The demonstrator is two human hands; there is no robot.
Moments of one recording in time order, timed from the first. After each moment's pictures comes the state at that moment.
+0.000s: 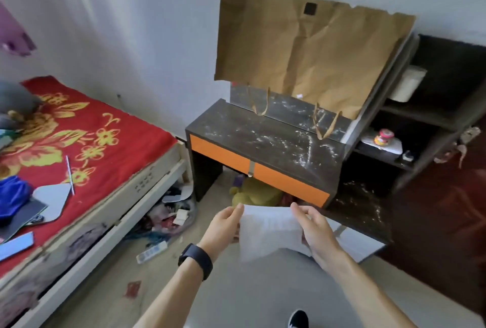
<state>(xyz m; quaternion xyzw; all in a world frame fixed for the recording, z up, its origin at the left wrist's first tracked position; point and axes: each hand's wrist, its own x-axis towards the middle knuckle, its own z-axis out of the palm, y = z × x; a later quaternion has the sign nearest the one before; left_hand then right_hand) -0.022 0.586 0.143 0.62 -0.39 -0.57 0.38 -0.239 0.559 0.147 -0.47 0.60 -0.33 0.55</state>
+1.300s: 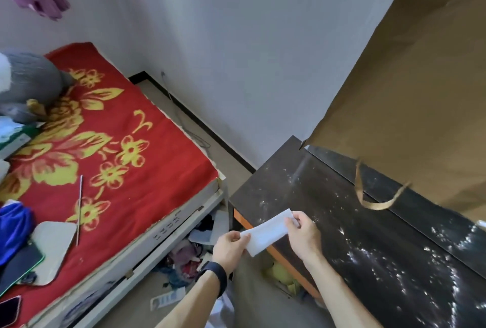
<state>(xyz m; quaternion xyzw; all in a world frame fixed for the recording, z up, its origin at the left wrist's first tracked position) 0.247 0.122 -0.007 0.77 -0.17 -0.52 0.34 0.087 0.020 0.029 -0.60 0.65 -0.14 0.45</state>
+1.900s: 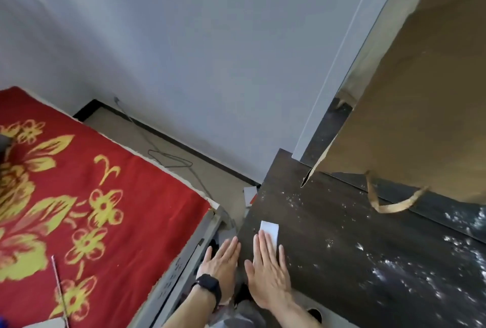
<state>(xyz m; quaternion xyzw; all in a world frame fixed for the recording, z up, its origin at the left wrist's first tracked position) 0.356 0.022 -0.040 0.62 -0.68 -0.31 -0.24 0.202 0.016 -0.081 -0.76 0.60 0.08 0.24</state>
